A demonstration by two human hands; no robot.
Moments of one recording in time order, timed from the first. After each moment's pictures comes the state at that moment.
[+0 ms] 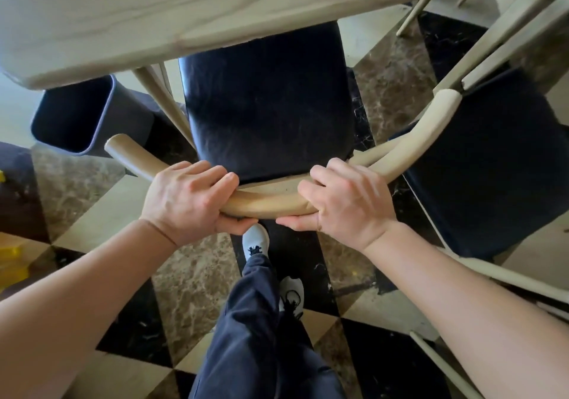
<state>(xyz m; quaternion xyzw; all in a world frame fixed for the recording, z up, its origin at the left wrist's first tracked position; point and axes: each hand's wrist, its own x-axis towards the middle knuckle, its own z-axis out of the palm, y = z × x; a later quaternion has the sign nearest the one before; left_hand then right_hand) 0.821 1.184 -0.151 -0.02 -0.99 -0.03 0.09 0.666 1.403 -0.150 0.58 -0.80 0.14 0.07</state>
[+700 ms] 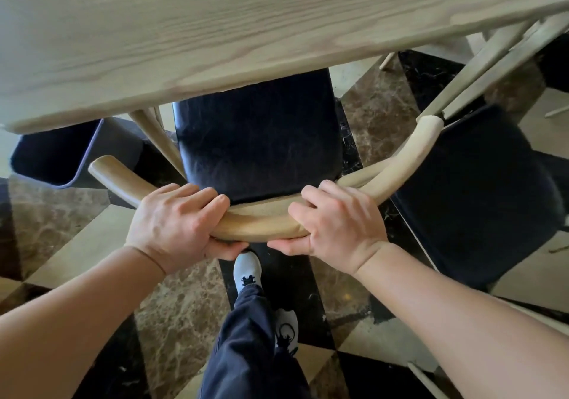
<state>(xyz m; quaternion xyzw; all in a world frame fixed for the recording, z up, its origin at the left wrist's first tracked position) 0.801 1.162 -0.153 -0.02 -0.99 -0.07 0.10 0.648 1.377 -0.148 0.57 -0.81 0.15 0.04</state>
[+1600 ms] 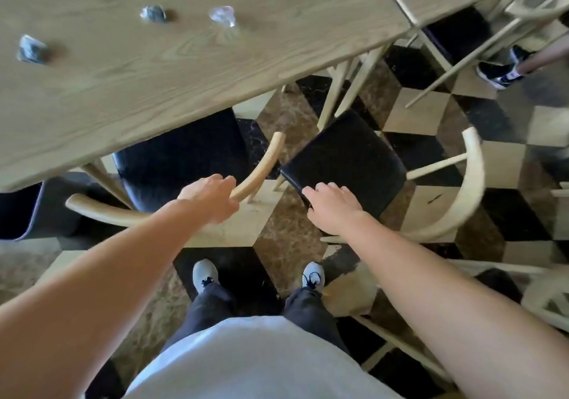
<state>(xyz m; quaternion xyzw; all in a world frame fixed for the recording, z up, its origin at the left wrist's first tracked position) 0.691 1.293 -0.001 0.10 -0.94 -0.16 -0.27 0.612 1.537 0.018 0.31 -0.90 -0.12 -0.28</state>
